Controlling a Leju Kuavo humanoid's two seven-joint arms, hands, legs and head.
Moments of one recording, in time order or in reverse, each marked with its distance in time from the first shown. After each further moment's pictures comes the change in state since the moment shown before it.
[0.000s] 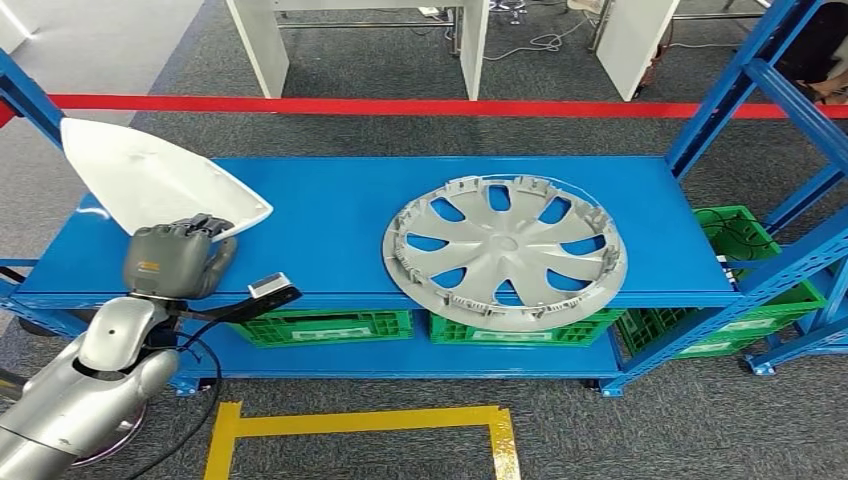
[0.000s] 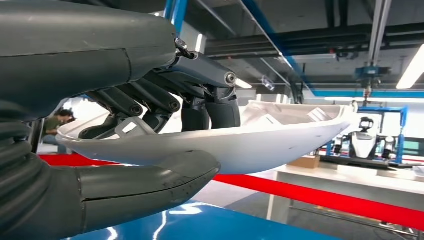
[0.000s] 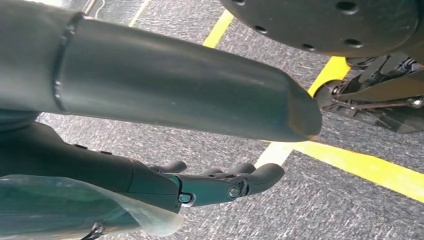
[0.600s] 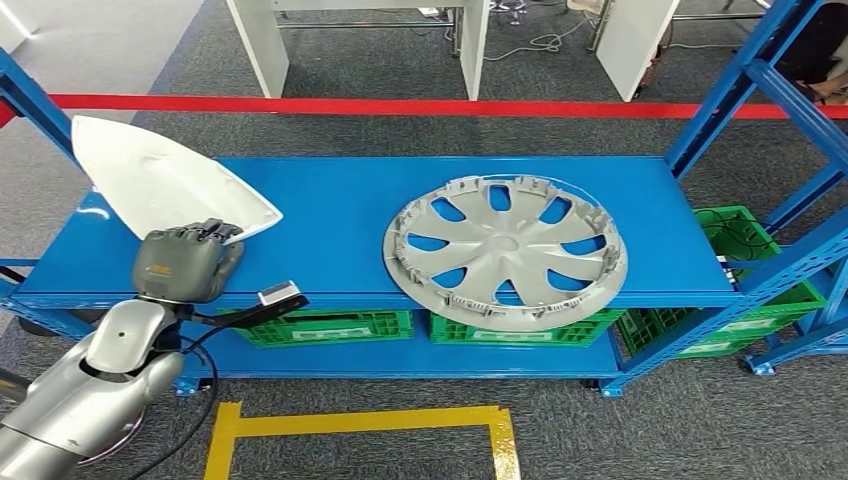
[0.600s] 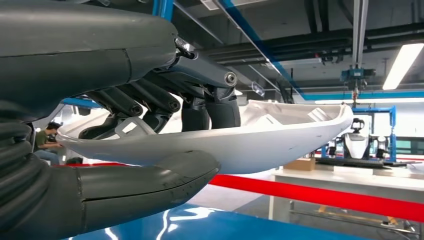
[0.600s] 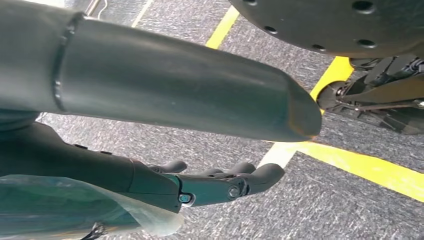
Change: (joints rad) left arm -0.001 -0.009 -0.005 0.034 -0.072 0.009 0.005; right arm 0.007 -0.027 0.000 -0.046 -0.001 -0.011 0.005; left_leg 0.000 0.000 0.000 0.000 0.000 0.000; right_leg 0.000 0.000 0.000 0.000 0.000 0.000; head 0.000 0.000
